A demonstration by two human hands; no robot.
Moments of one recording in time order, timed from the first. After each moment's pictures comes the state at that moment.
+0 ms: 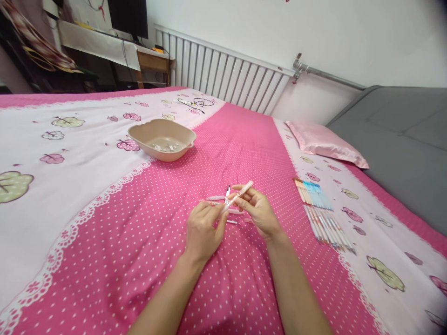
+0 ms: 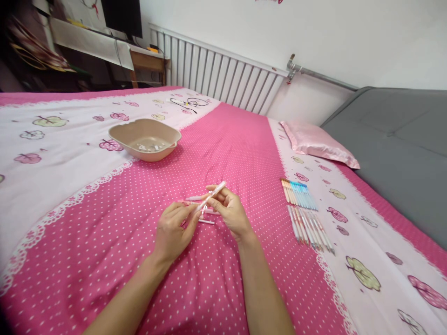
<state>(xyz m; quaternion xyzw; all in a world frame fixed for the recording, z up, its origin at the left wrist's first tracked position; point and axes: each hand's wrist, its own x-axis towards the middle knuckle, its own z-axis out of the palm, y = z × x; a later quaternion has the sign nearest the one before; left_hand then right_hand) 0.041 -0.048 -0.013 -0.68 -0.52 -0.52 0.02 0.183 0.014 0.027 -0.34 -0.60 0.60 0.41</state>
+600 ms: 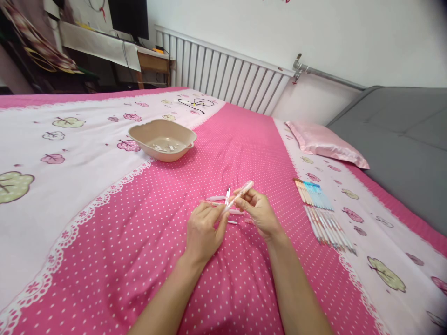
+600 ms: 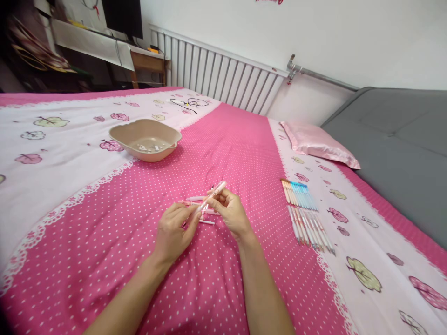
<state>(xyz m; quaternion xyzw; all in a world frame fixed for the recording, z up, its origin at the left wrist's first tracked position) 0.041 -0.048 -0.013 -0.68 -0.52 -0.52 0.02 0.183 0.017 0.022 -0.37 -0.59 0.58 0.42</state>
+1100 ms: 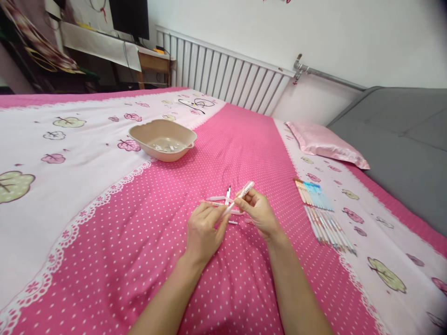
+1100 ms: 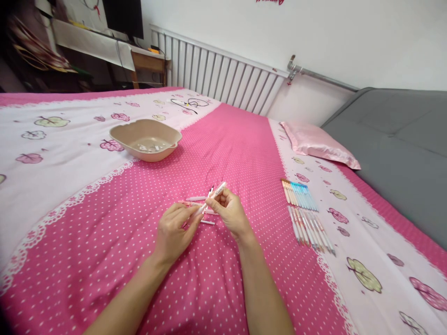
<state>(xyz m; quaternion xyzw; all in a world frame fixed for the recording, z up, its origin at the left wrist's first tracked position) 0.041 -0.047 -0.012 -0.68 -0.50 -0.53 0.03 0.181 0.016 0.025 -0.38 -0.60 0.56 0.43</state>
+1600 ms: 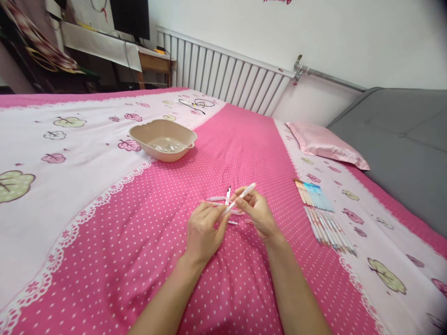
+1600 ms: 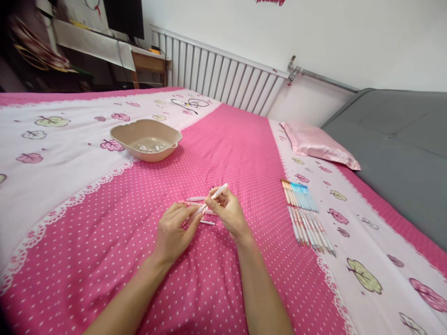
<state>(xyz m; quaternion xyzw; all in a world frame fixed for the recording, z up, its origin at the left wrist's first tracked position) 0.042 -0.048 -0.011 -0.67 -0.50 -0.55 0.01 0.178 0.011 0.029 -0.36 -0.58 0.59 0.43</state>
